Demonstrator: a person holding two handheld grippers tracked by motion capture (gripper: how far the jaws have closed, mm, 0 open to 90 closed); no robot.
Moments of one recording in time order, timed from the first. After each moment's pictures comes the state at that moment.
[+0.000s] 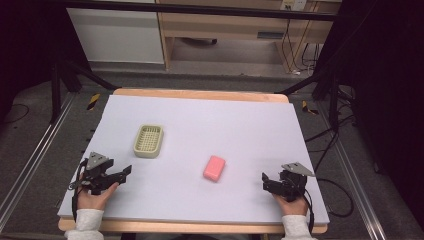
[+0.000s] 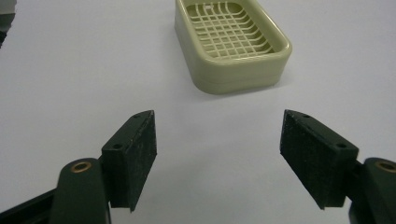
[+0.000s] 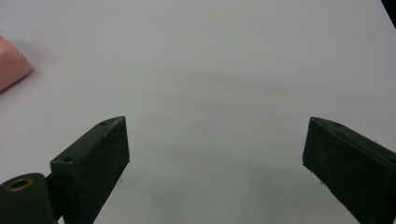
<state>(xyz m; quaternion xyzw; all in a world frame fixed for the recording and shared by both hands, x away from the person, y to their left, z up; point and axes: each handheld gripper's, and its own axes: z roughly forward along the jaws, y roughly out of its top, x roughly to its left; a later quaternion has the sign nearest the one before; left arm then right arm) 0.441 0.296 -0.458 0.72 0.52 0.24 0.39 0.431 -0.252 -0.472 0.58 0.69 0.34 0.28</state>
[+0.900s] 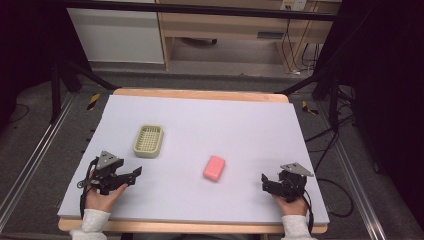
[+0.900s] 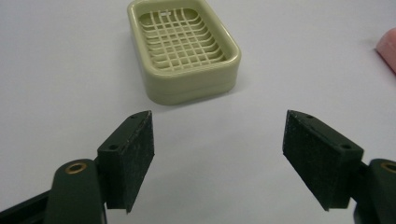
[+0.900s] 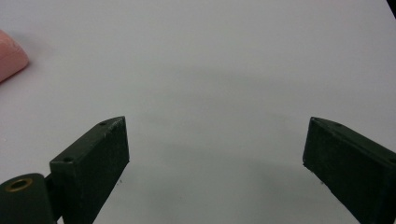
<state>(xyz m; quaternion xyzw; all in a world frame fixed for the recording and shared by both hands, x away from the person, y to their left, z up) 0.441 0.269 -0.449 0.75 0.49 0.22 0.39 0.430 -0.250 -0.474 0.57 0.69 0.33 0.28</state>
